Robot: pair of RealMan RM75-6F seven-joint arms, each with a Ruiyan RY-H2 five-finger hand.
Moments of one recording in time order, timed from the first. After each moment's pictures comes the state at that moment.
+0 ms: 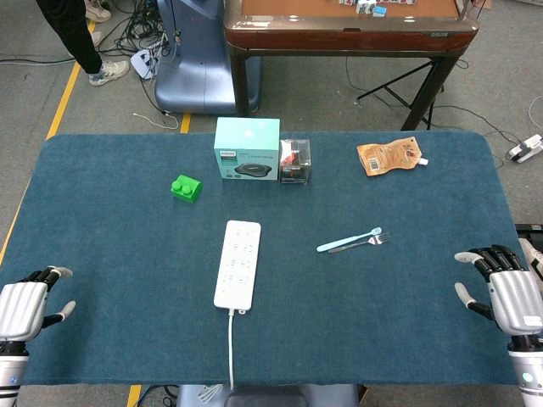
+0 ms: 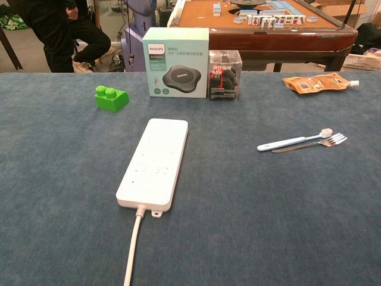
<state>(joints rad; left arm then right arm) -0.12 -1.17 -0.06 -1.56 1.47 1.45 0.17 0.07 -1.12 0.06 -1.57 -1.56 1.55 0.06</state>
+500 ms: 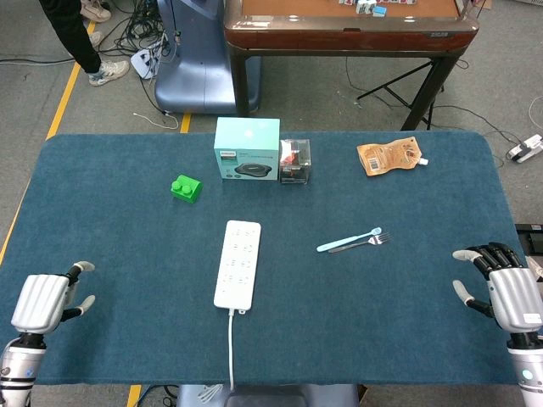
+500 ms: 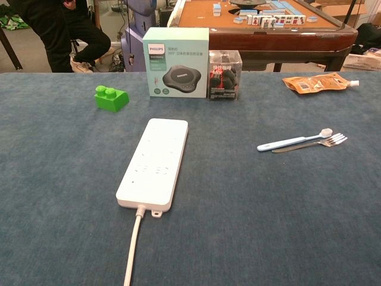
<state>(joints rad) -0.18 -1.18 -0.06 -1.61 1.54 1.42 0.18 0.08 -1.14 0.07 -1.53 -1.58 1.56 0.10</state>
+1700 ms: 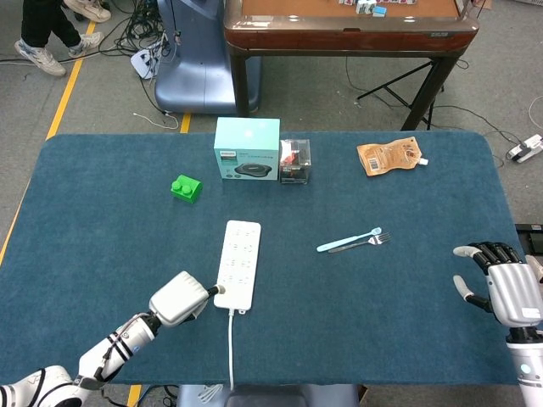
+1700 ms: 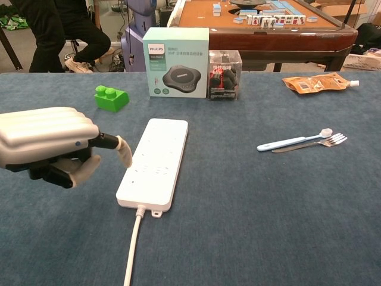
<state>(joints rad) -0.60 -1.30 -0.05 -1.77 1.58 0.88 0.40 0.10 -1.12 0.08 -1.57 -1.55 1.52 0.06</state>
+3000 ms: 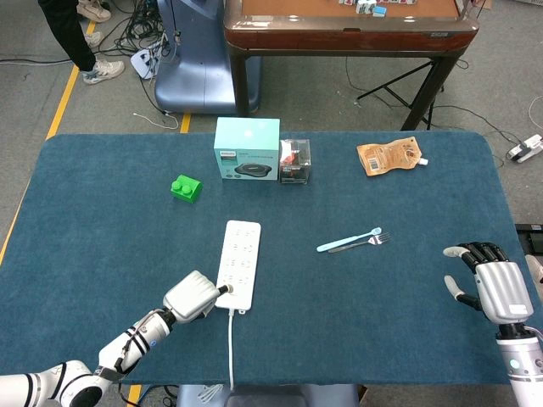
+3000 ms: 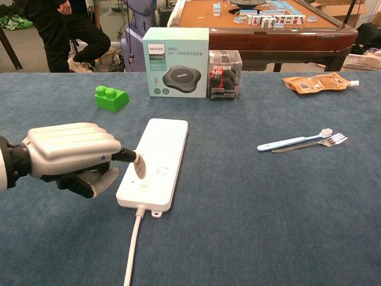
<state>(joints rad) -0.69 -1.39 -0.02 -1.74 1.39 0.85 0.51 0.12 -1.15 0.08 -1.55 -1.54 1.48 0.04</state>
